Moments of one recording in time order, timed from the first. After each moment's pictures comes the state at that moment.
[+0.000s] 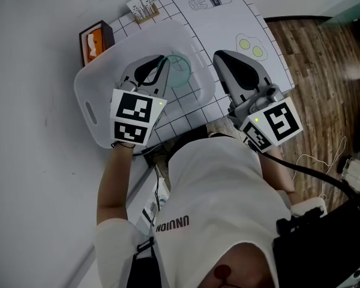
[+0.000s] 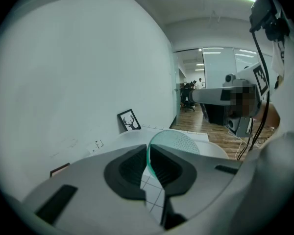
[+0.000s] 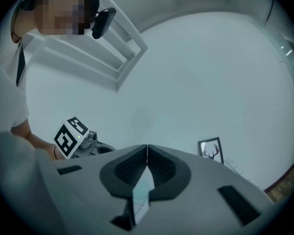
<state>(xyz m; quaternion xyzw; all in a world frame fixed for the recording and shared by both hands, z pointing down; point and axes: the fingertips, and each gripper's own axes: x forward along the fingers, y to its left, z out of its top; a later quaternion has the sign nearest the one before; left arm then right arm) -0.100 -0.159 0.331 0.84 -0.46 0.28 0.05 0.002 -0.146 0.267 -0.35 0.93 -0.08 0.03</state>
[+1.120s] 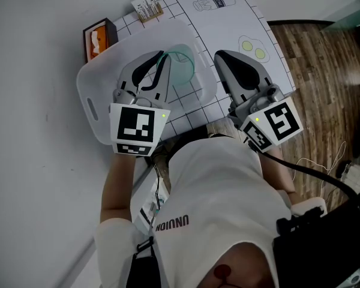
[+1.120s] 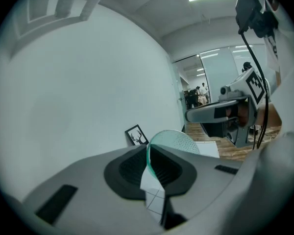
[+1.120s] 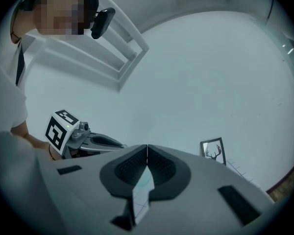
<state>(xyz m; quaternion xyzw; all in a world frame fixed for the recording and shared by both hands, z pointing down) -0.096 -0.146 0.283 0.83 -0.50 0.23 -0.04 -0.002 -0.142 0.266 -0.34 0.94 -0.07 0.03</state>
